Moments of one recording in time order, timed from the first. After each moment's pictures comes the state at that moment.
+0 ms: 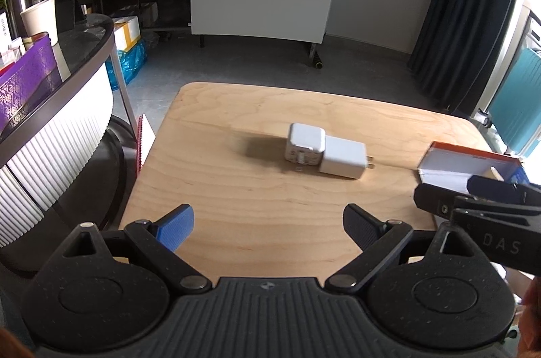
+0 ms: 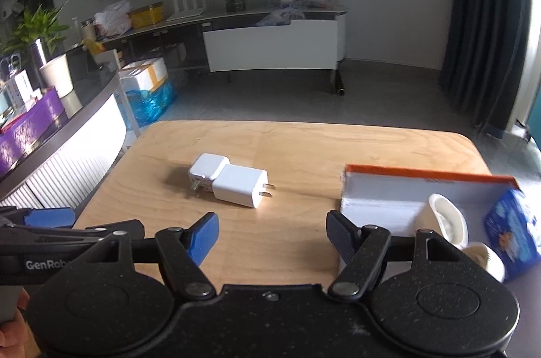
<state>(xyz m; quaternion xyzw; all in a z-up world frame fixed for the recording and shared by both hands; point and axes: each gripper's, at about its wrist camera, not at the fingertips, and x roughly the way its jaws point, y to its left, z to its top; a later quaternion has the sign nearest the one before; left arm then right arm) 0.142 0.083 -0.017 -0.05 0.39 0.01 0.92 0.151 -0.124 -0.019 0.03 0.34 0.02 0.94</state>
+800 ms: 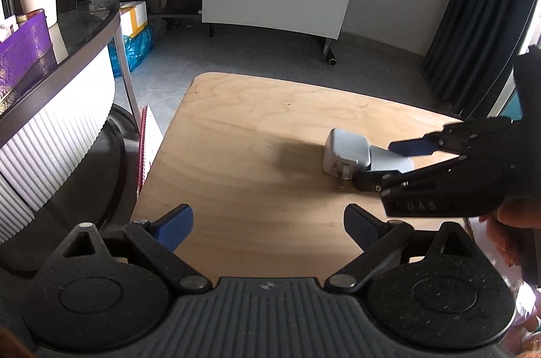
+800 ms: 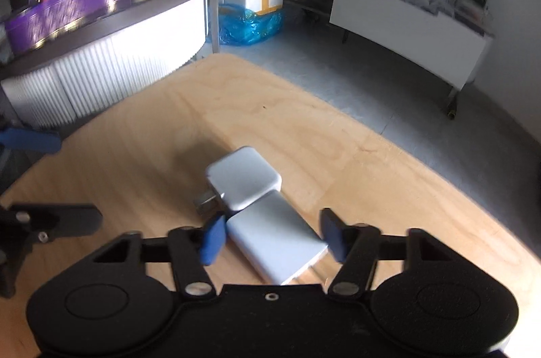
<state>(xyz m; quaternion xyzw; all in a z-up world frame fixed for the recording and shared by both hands) 0.180 0.111 -0.040 -0.07 0.40 0.01 0.91 0.294 -0.091 -0.072 -0.13 0.40 0.23 0.88</state>
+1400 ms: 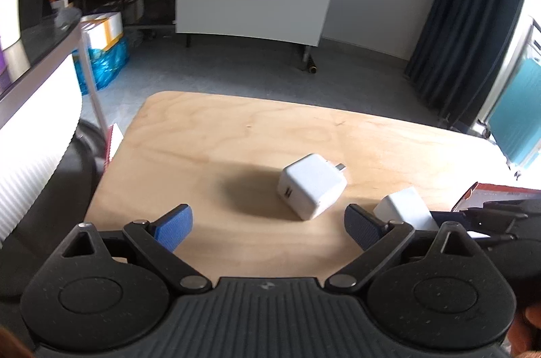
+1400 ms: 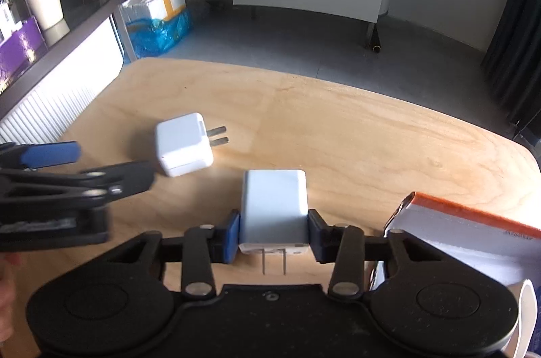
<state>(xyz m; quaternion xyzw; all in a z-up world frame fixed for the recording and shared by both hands) 0.218 0.085 -0.051 -0.06 0.38 -0.02 0.92 0.255 -0.120 -0.072 -0.02 0.44 0.07 0.90</state>
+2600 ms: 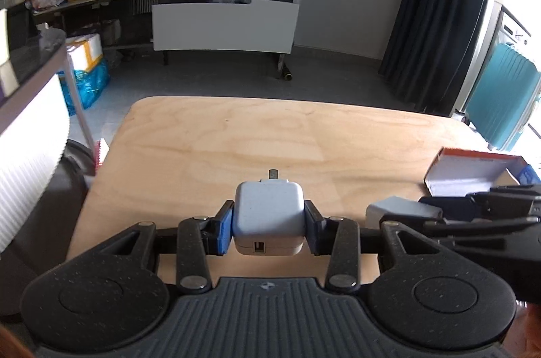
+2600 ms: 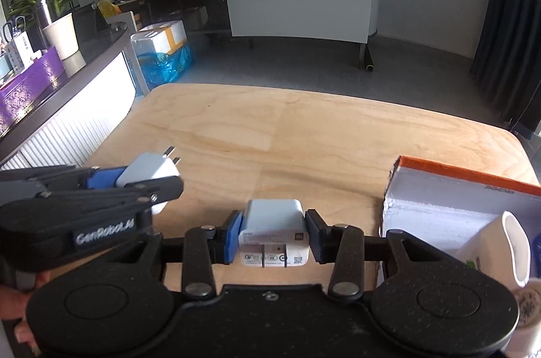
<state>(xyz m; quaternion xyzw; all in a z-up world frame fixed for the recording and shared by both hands) 0.167 0.069 -0.044 -0.04 0.35 -0.05 0.93 0.200 -0.114 -0.053 0.01 0.38 0.06 0.92</state>
